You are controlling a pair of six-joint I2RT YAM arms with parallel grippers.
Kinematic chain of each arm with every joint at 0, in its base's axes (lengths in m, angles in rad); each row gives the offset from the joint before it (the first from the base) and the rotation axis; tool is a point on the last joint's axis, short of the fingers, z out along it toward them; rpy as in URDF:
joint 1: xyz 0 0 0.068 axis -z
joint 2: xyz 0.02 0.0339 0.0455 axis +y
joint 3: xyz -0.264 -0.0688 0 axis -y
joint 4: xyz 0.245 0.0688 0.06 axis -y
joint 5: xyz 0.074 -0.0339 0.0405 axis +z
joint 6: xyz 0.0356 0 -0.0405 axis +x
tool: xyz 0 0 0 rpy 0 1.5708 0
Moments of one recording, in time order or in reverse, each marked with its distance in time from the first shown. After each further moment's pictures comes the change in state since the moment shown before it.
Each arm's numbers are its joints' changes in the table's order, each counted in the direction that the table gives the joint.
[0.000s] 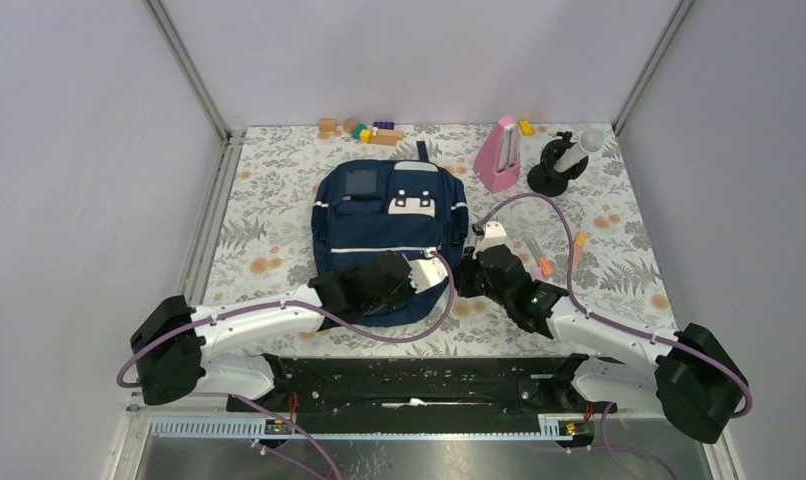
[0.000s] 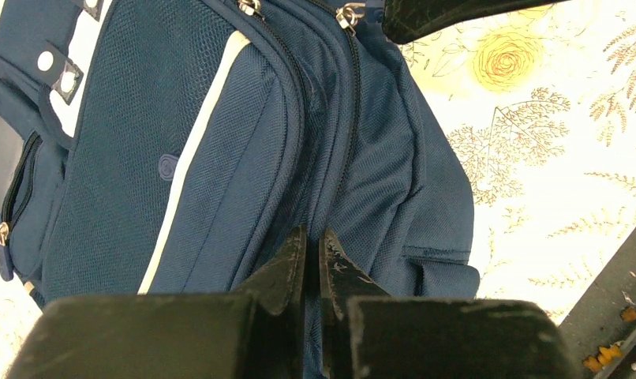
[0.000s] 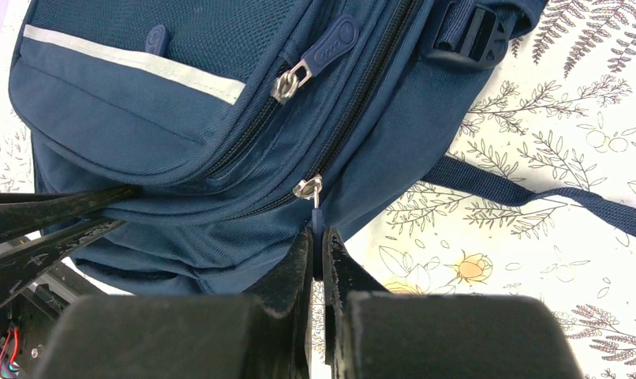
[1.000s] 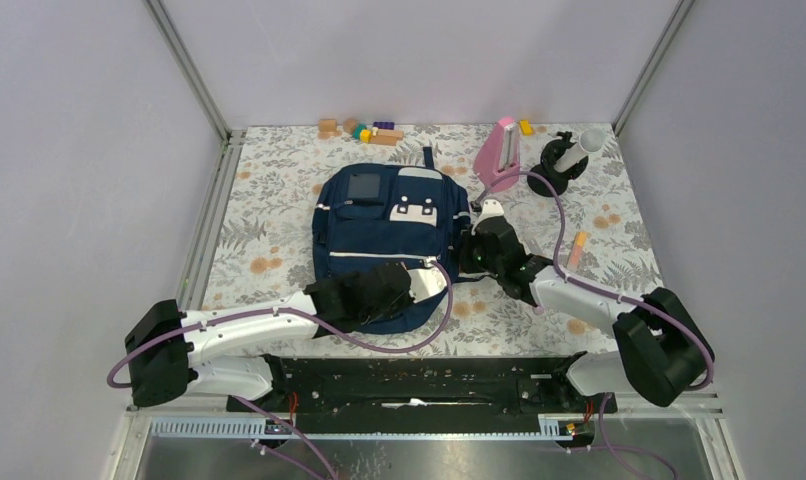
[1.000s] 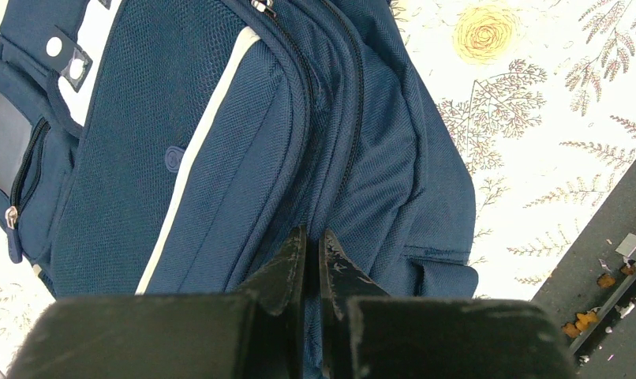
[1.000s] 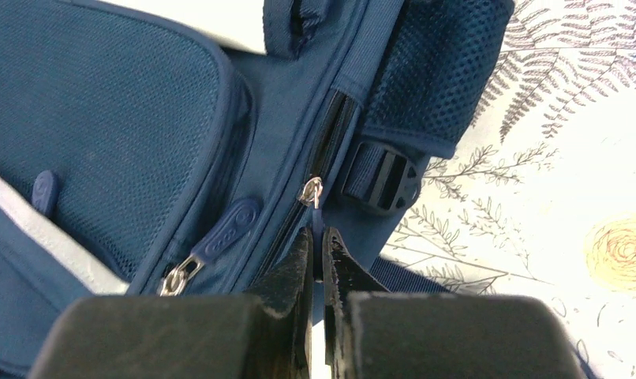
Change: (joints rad) left arm 0.071 -0.054 0.000 -0.090 0.055 -0.035; right arm 0.164 0.222 0.134 0.016 0.092 -0.078
